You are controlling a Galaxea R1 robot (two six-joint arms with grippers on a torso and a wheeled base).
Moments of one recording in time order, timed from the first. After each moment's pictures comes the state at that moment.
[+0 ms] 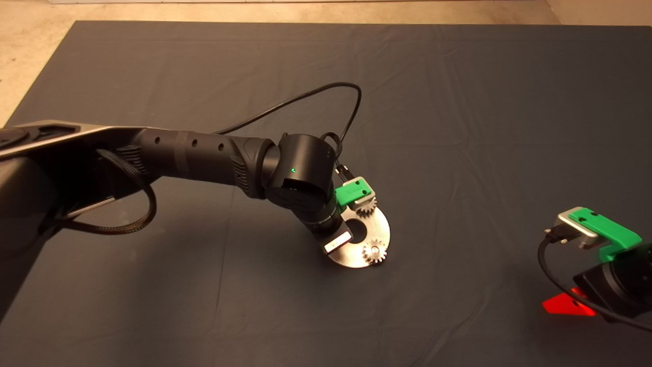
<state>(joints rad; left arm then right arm) -0.27 2.79 -0.98 0.57 1.52 -0.77 0.43 1.92 -0.36 -0.16 -1.53 1.27</state>
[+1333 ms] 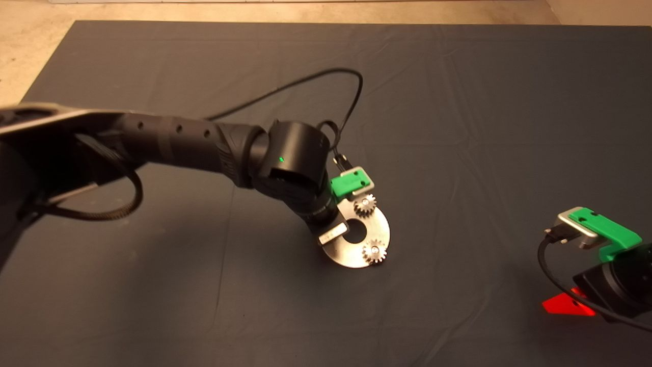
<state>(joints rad) -0.40 2.73 -0.90 0.52 1.52 -0.77 0.43 1.92 -0.36 -0.16 -1.53 1.27</state>
